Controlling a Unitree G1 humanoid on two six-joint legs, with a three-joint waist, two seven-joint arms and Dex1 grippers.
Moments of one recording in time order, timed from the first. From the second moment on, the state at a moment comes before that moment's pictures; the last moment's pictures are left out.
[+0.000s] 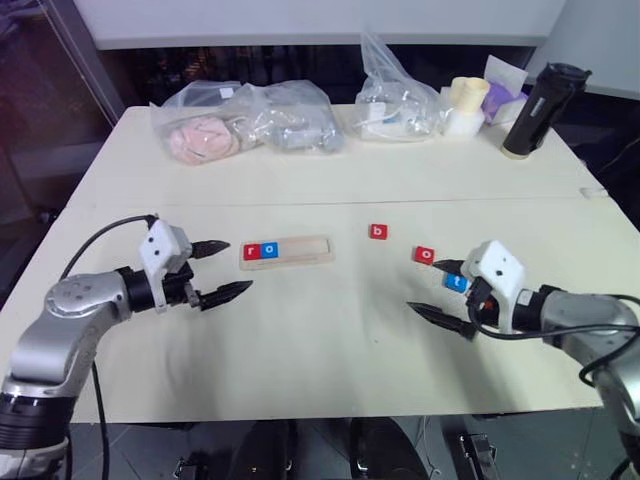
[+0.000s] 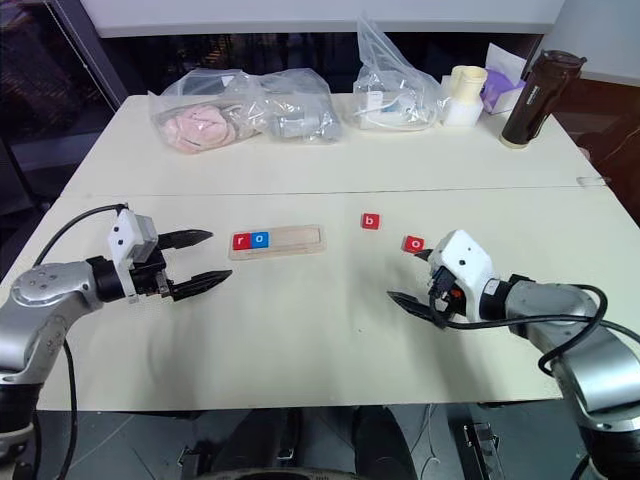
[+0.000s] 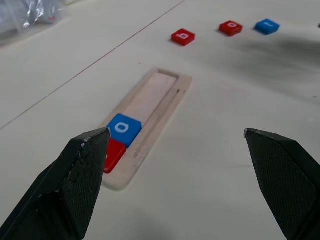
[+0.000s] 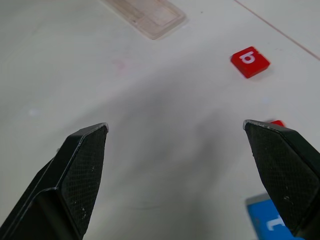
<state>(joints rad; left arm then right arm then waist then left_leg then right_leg) -0.18 0.80 0.15 -0.23 -0.53 0.42 -1.00 -0.06 -0.86 -0.18 -0.54 0.43 0.71 0.81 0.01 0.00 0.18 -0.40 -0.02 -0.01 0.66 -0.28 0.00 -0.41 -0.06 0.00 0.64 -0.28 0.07</state>
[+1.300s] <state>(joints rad) -0.84 0.59 -0.13 0.77 -0.20 -0.06 -1.35 -0.07 -0.80 -0.12 -0.52 0.40 0.67 0.72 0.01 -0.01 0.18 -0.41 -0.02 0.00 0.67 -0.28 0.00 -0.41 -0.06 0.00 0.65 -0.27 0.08</state>
